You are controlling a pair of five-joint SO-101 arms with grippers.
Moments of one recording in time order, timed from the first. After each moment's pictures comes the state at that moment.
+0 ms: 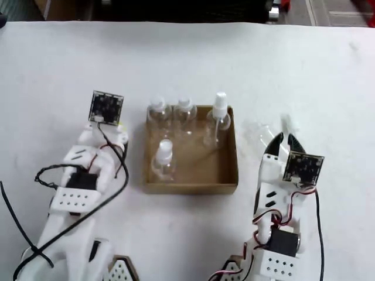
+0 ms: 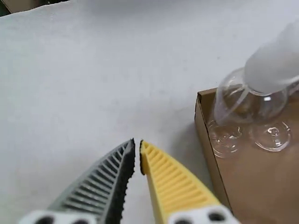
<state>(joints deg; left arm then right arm) -0.9 -43.8 71.0 17.9 -6.3 10.4 -102.8 96.4 27.9 7.6</state>
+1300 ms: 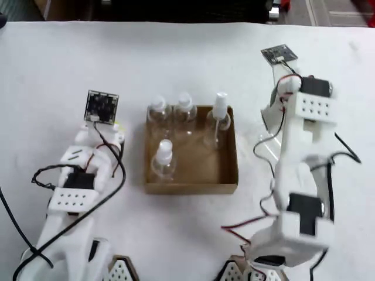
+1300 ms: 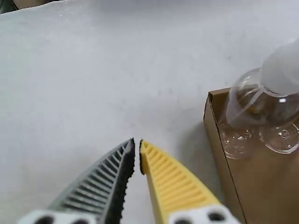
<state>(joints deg) -2.8 -43.8 71.0 17.9 -6.3 7.4 8.6 -7.4 83.3 30.3</state>
